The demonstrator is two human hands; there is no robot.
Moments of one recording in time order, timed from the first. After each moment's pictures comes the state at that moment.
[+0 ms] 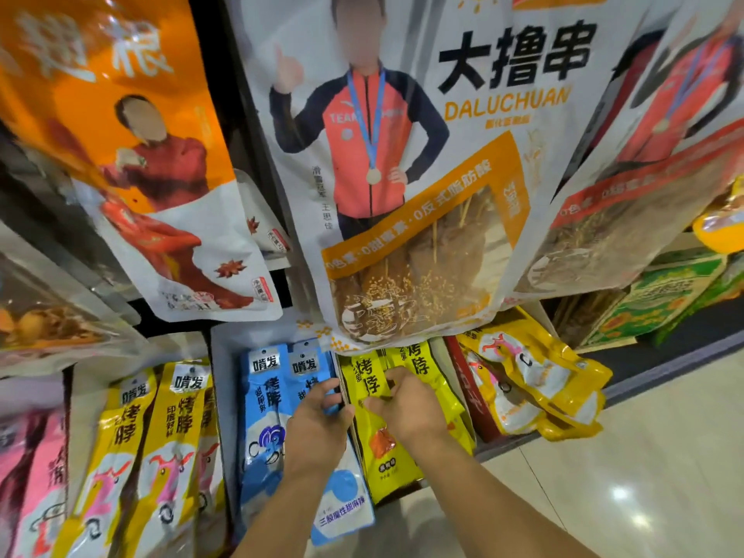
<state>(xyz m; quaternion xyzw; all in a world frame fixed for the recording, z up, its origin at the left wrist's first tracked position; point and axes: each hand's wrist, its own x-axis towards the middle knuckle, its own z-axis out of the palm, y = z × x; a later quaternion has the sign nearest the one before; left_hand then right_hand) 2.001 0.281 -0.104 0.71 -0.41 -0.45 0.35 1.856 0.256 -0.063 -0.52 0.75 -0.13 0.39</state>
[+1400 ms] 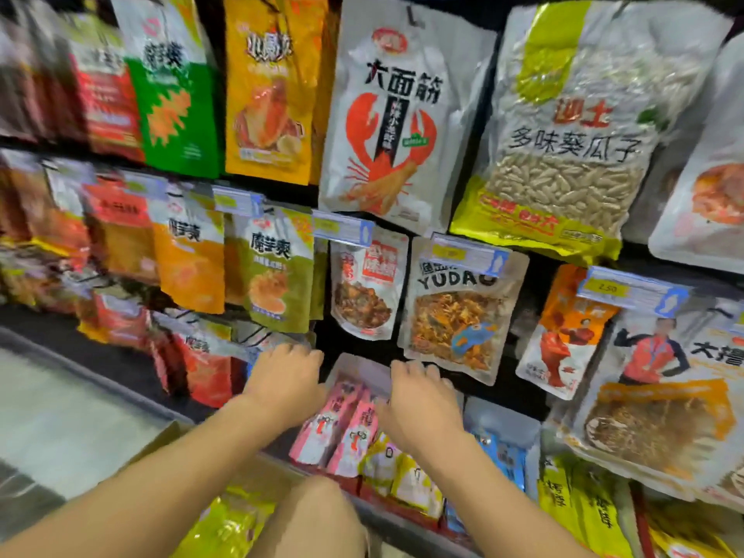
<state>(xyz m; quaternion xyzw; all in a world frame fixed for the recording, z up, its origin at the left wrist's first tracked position) 2.295 0.575 0.226 0.85 -0.52 0.05 -0.01 2.122 0.482 0.219 -0.92 0.40 -0.04 0.01</state>
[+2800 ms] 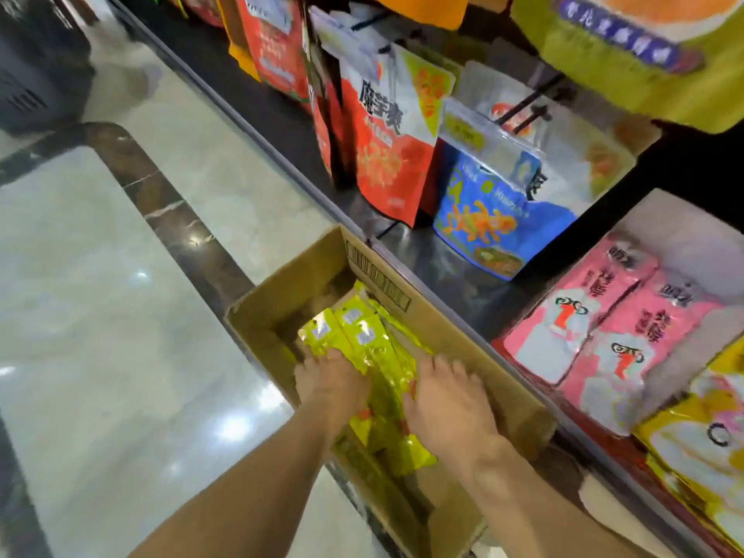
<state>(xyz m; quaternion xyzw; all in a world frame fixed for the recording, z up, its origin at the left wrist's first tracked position) 2.469 0.675 -0.163 0.94 -0.10 -0.32 -0.06 2.366 0.558 -0.098 -0.94 0.22 0.24 0.12</state>
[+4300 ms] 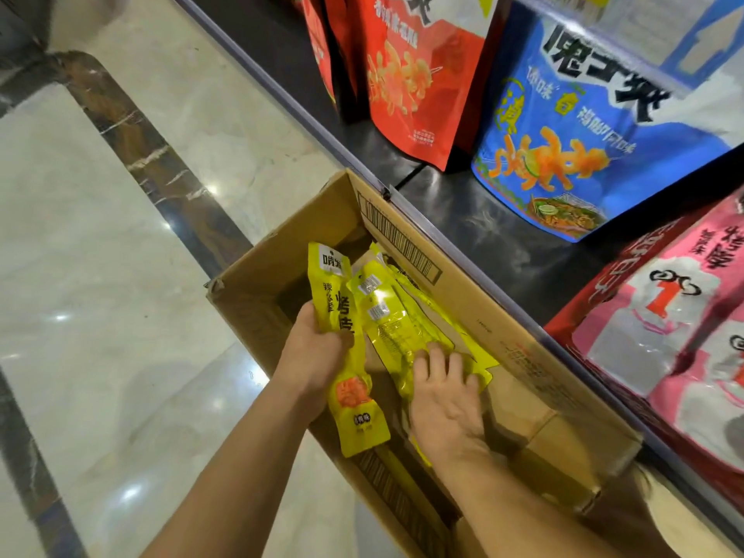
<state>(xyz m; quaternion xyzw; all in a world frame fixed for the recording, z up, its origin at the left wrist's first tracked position) 2.499 0.696 -0.161 0.74 0.19 -0.35 0.54 2.373 0.584 -0.223 -0.94 0.18 0.29 0.09</state>
